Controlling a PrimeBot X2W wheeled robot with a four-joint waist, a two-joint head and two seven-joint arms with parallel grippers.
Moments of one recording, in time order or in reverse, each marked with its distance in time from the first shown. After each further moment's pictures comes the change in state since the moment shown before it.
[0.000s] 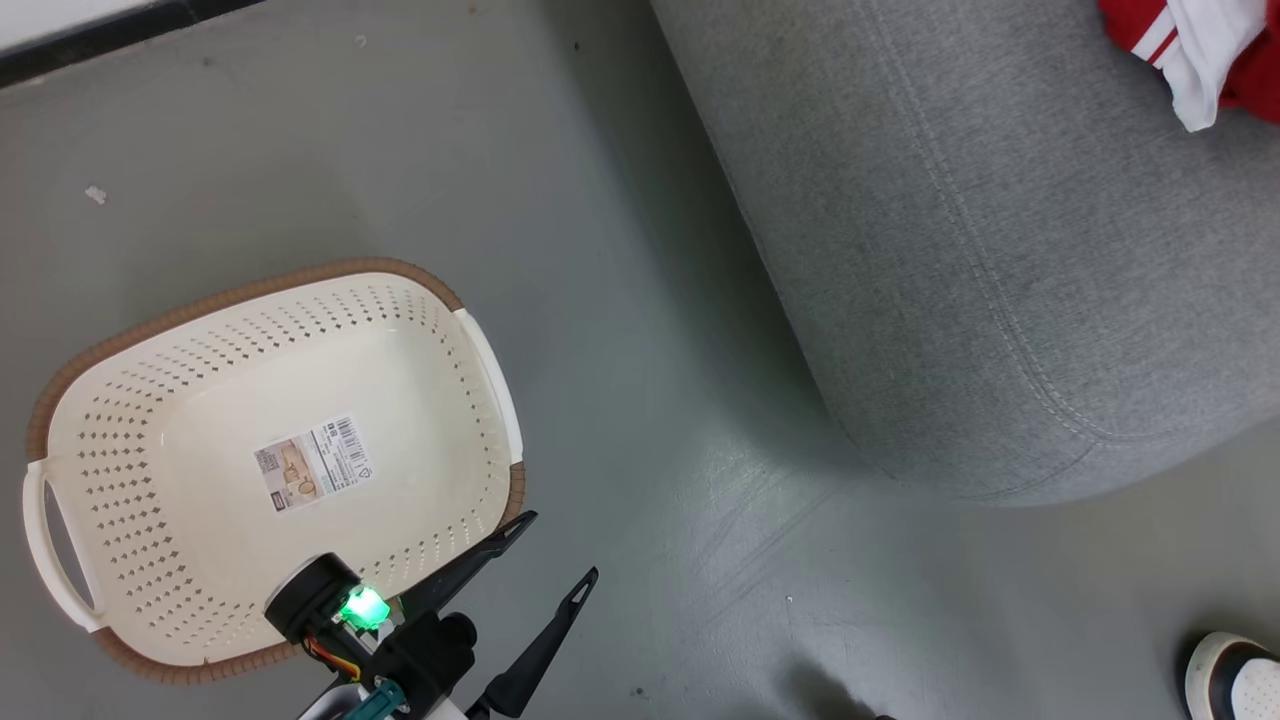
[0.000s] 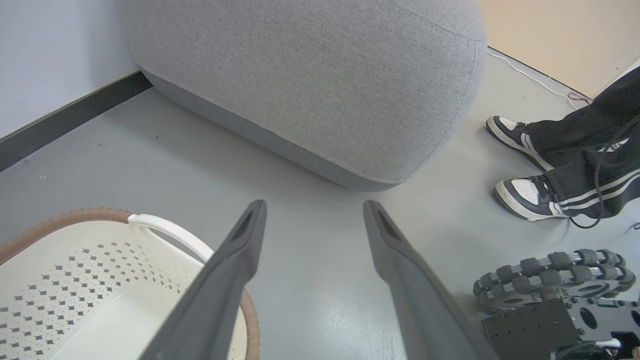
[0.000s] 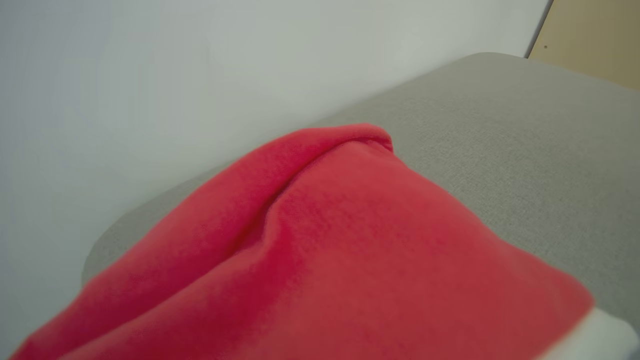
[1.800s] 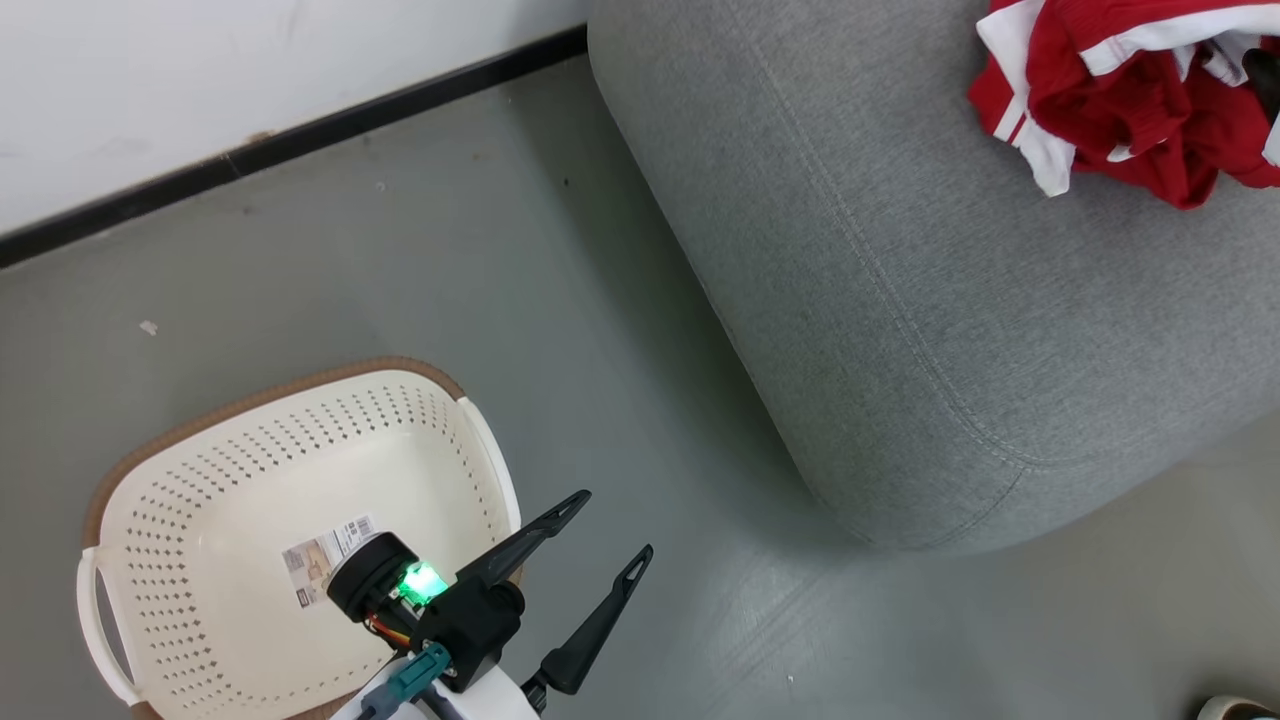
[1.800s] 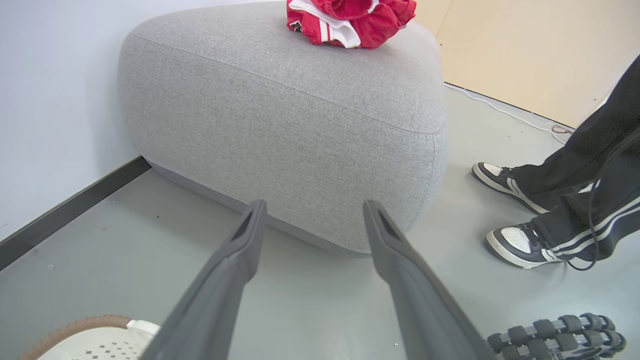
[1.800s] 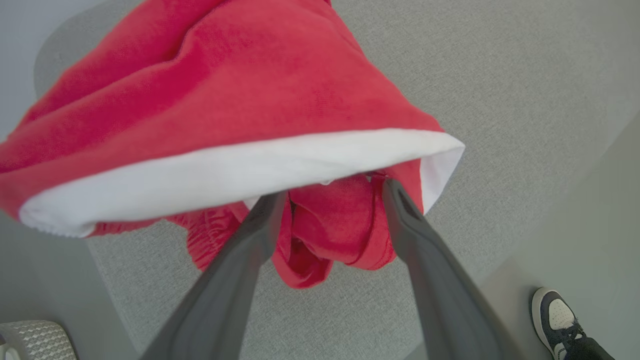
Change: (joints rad) left arm -0.072 -0.086 -0.051 0.056 -0.084 0.000 0.000; right arm -0.062 0.008 0.194 0.346 -0.193 0.000 0.326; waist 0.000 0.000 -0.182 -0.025
